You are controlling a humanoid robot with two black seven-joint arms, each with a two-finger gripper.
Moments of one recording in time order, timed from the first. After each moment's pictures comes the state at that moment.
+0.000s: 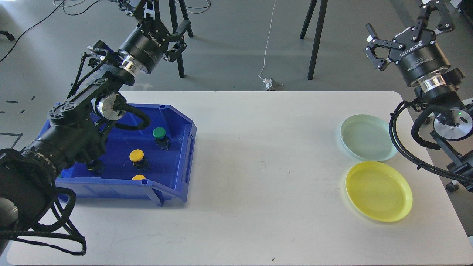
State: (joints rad) left arm -0.96 0.19 -0.65 -0.52 0.32 -0.49 -0.49; right arm 0.72 -0.52 0.85 0.94 0.09 0.46 0.33
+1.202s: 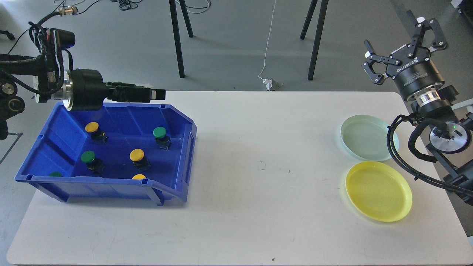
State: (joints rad) left arm -1.27 0.91 0.05 -1.20 1.35 -0.44 -0.49; right arm 0.65 -0.52 0.86 0.94 0.09 0.46 0.33
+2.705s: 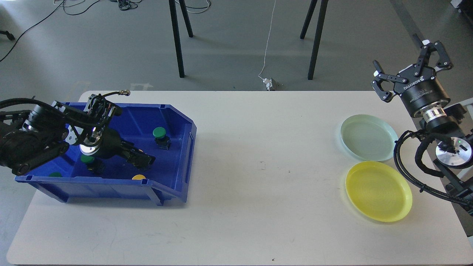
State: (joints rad) left arm -1.10 0.58 0.20 -0.82 1.61 -0.43 -0.49; right arm 0.59 -0.53 0.86 0.89 0.09 0.46 0.33
